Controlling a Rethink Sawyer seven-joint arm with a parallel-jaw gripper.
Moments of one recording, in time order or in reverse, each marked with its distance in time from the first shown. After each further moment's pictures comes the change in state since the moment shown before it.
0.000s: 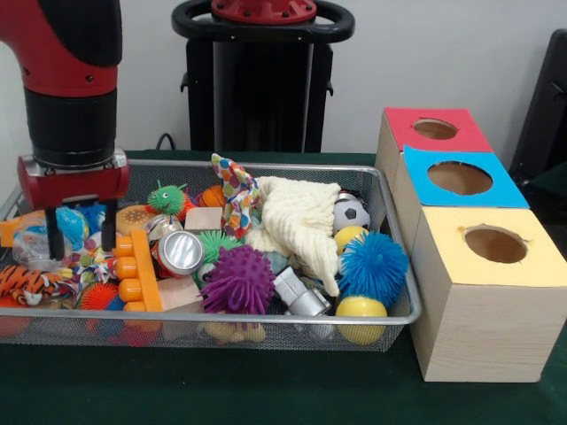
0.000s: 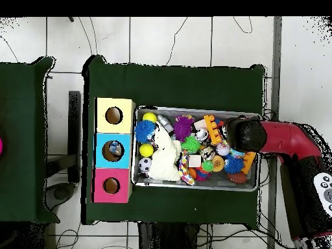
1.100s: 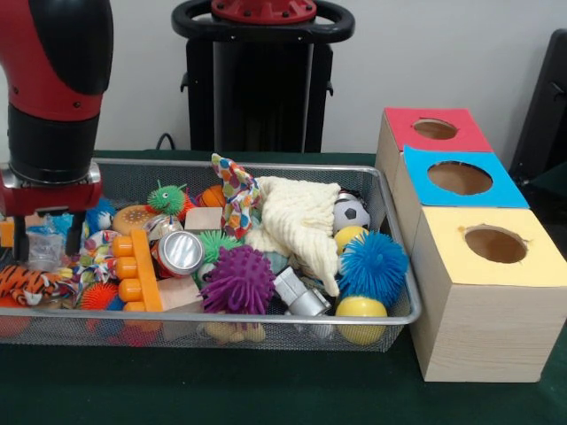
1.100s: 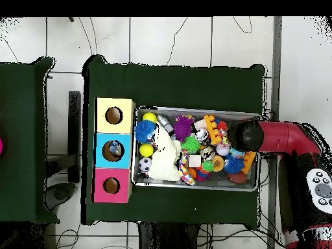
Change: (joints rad) arm 0.091 0.059 -0.152 -0.102 -0.050 0.015 0.000
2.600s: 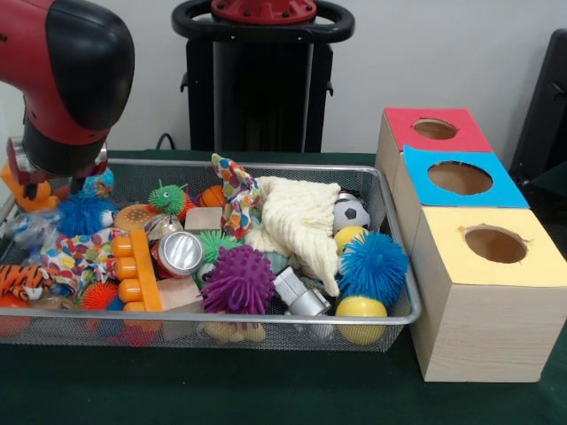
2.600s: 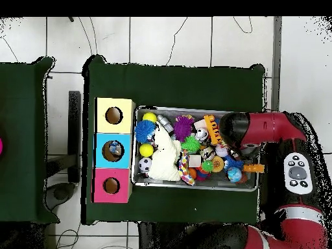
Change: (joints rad) arm 0.176 0.103 -0.213 -0.172 0.002 0.472 0.000
